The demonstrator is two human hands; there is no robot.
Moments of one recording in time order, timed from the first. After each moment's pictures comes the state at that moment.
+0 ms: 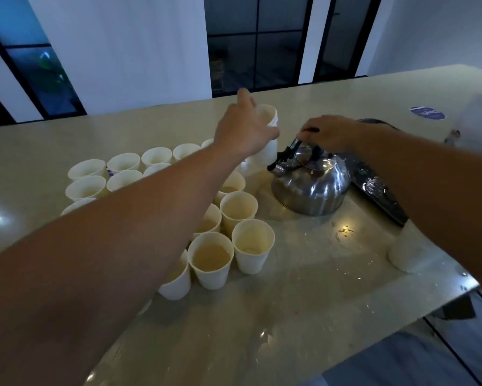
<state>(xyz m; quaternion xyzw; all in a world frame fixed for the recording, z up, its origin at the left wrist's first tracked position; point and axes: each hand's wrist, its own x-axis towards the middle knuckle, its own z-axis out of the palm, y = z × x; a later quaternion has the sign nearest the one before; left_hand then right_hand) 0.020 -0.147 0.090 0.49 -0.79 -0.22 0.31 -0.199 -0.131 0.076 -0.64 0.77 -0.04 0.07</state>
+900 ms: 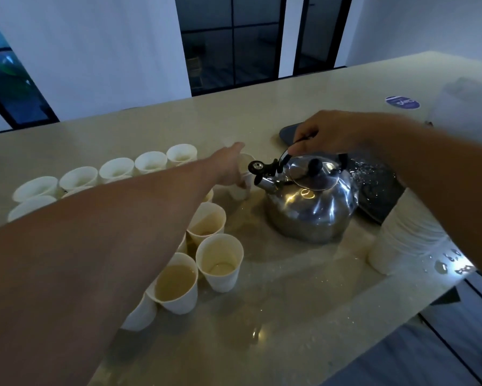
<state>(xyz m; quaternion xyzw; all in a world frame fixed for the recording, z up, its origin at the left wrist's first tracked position) -0.030 -0.205 0.013 0.46 -0.87 -0.19 0.01 -0.223 -0.081 0.100 -0.66 0.71 -0.12 0.20</state>
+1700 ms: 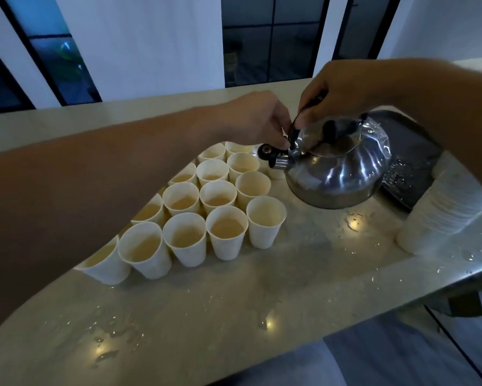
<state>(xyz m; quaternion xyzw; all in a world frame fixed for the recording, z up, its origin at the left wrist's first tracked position) 0.065 -0.120 0.115 0.31 -0.93 -0.19 0.10 -0.116 -0.059 0.165 -0.75 0.65 -0.03 0.10</state>
